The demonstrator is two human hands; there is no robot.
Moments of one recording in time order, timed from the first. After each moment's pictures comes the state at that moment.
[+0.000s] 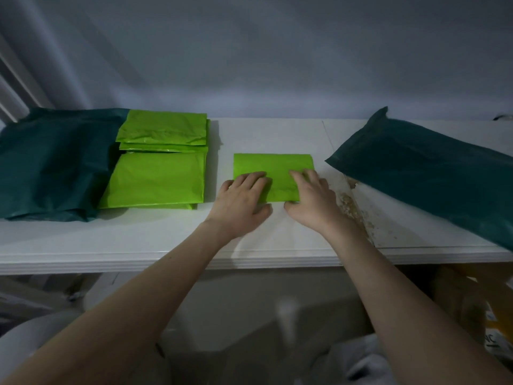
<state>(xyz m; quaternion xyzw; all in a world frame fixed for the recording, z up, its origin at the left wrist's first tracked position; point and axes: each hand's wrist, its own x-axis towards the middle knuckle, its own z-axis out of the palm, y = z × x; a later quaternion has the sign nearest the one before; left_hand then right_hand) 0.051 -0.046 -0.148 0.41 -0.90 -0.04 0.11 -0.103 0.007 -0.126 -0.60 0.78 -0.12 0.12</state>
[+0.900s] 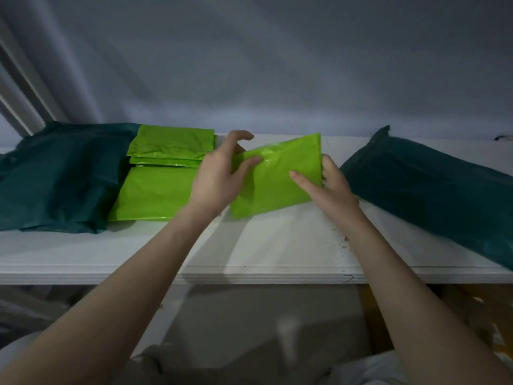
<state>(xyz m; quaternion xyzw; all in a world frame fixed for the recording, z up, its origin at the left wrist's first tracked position) 0.071 -0.069 -0.075 0.42 -0.78 -0.19 0.43 -0.112 0.003 -0.085 -0.50 0.64 -0.50 0.30</state>
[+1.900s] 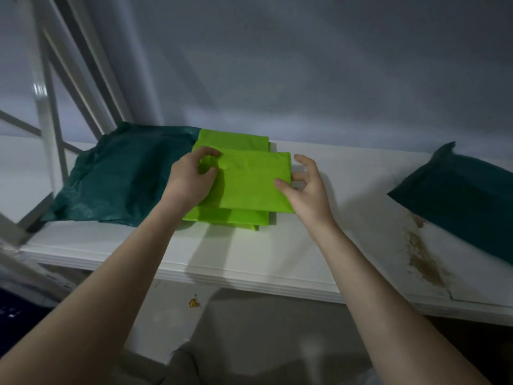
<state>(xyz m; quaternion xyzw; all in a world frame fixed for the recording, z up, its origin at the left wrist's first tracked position) 0.202 -0.106 -0.070 0.61 -0.69 -0.21 0.34 0.010 -0.068 -0.108 -0.47 0.61 -0.55 0.31</state>
